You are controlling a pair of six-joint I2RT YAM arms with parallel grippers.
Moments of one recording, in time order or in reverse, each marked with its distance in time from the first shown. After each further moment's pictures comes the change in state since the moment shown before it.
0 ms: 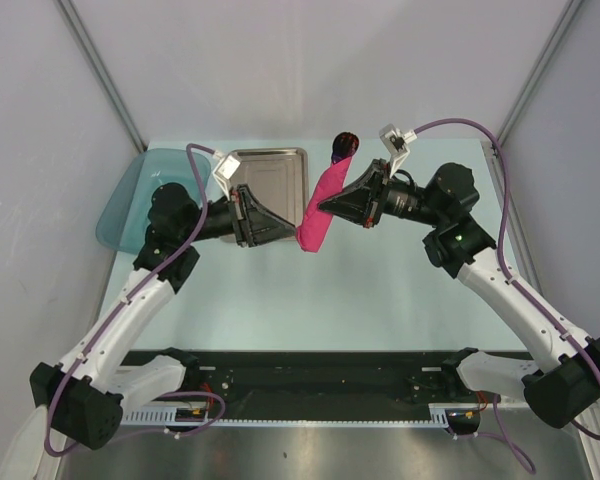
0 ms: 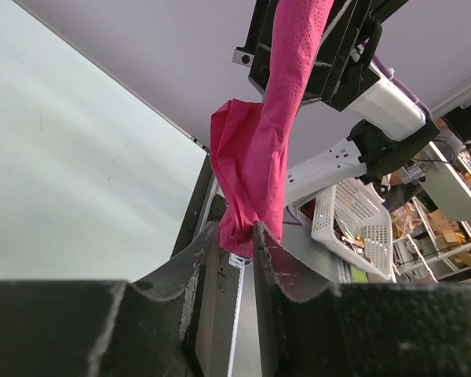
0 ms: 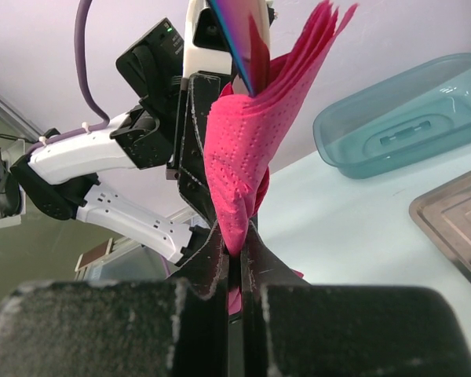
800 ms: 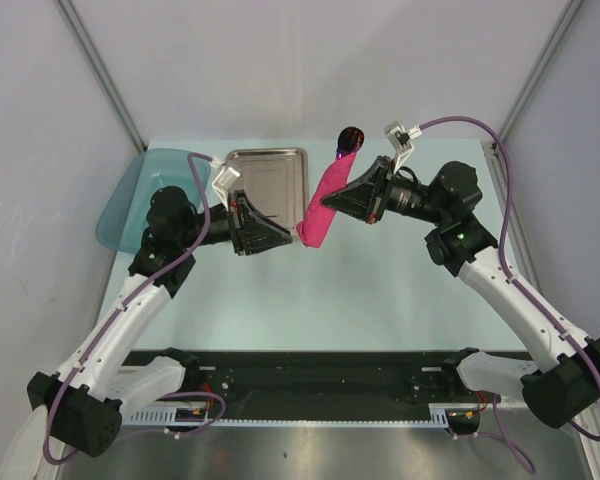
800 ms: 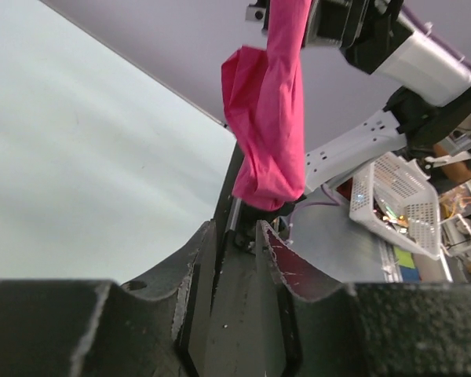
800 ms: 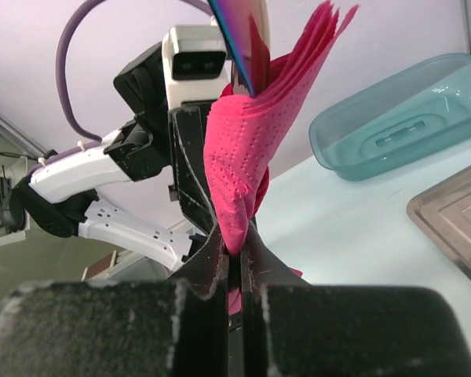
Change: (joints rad) left arm 0.019 -0.038 -0.015 -0.142 0.017 0.233; right arm -0.031 0.002 -0.002 0.015 0.008 0.051
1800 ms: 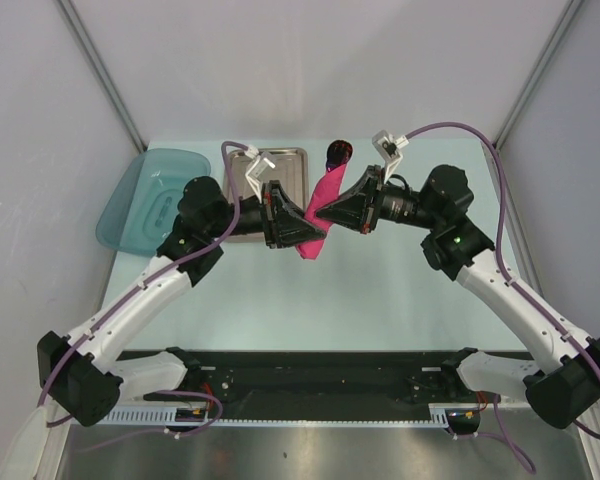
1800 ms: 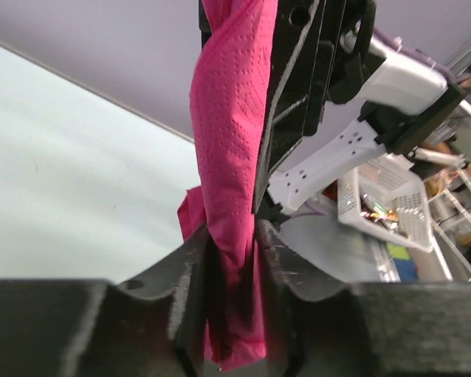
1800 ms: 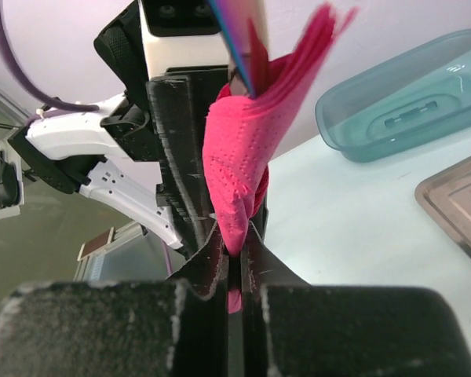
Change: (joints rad) left arm -0.217 0.158 0.103 0.190 -0.113 -0.068; right arm 0.054 -0.008 -0.005 -0.078 0.003 -0.083
